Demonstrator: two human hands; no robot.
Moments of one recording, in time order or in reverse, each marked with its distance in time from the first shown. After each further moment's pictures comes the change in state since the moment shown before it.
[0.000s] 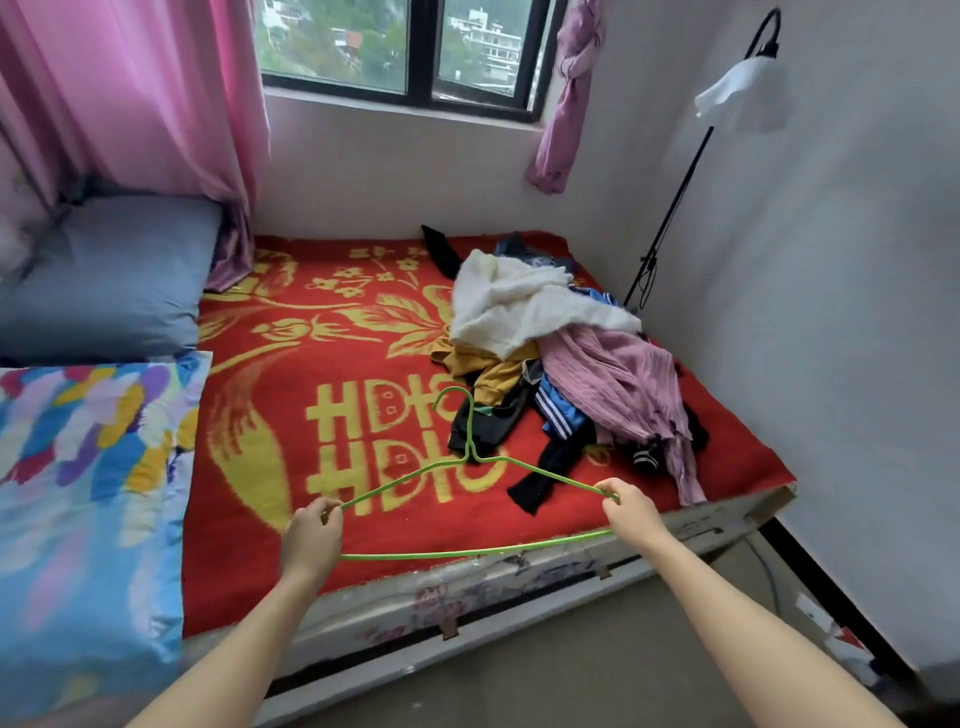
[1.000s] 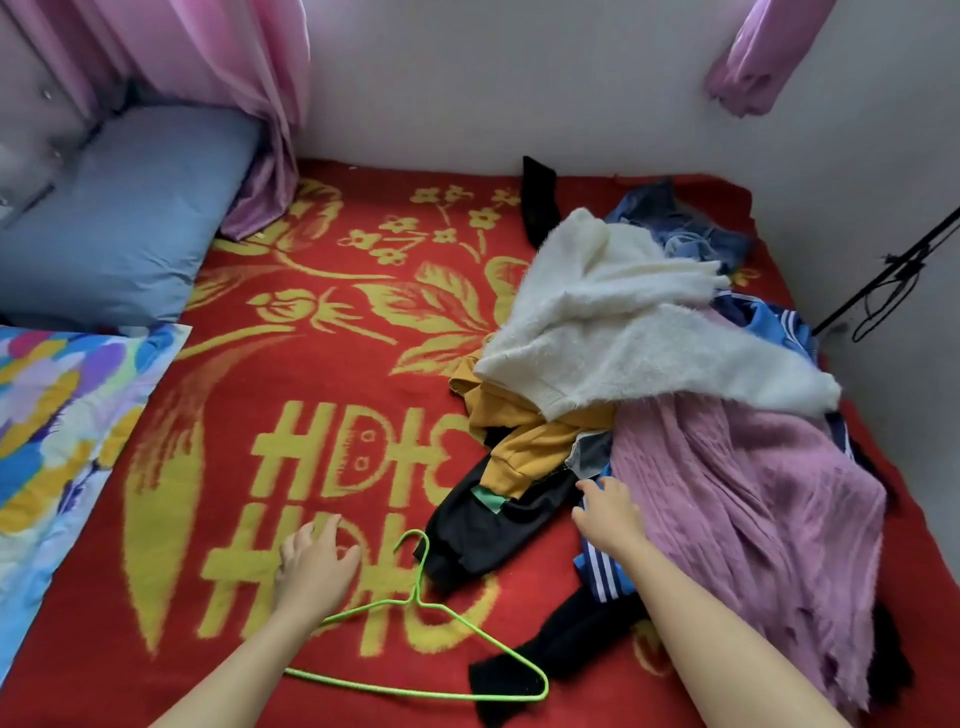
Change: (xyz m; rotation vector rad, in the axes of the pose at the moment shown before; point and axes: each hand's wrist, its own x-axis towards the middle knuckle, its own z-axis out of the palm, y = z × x) left_hand 0.253 0.128 0.243 0.499 -0.102 -0.407; right_hand 0.498 -0.023 0.033 -0.494 -0.382 -0.265
